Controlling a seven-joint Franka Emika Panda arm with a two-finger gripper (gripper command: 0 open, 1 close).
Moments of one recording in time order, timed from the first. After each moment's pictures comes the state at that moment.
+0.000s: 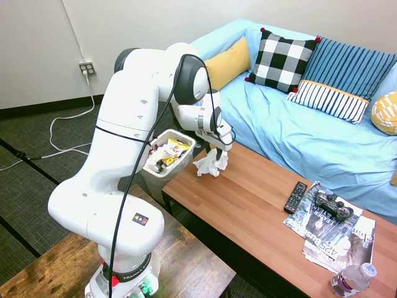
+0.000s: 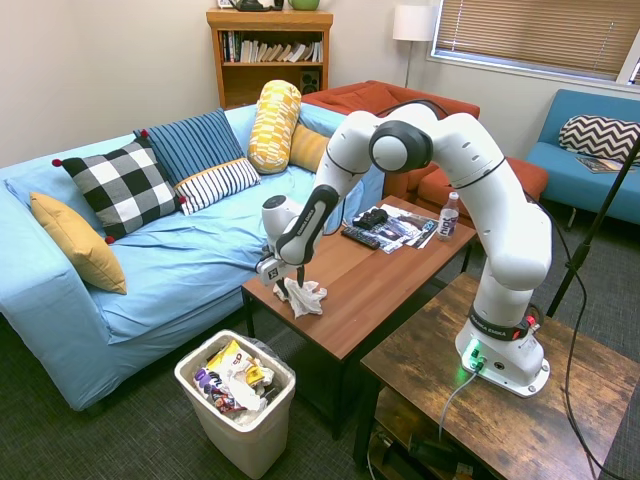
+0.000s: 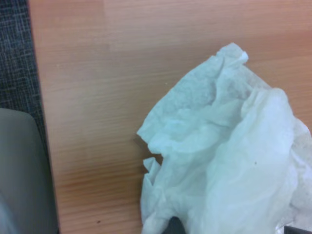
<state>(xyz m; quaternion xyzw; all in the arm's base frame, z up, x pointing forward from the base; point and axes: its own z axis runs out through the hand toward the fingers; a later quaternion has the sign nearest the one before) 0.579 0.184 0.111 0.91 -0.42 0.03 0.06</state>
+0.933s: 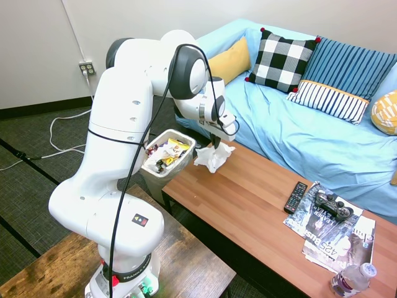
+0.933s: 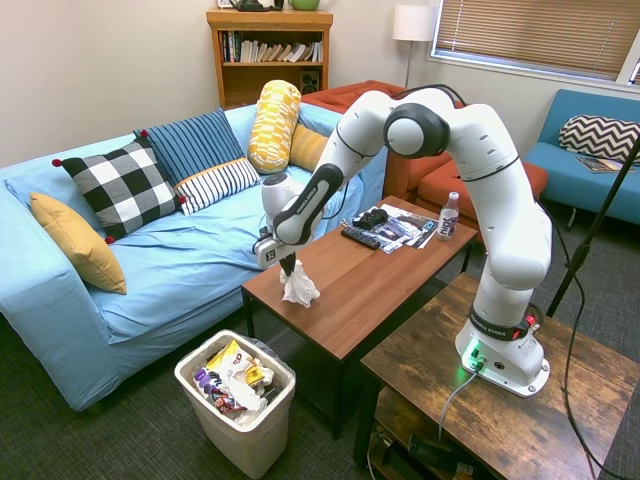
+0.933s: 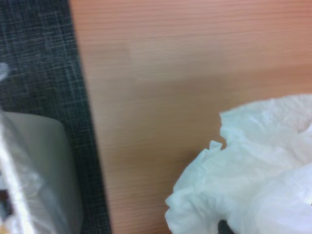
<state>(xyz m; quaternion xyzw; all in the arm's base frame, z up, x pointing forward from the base) 0.572 0.211 0.206 0.92 -0.39 0.03 0.03</state>
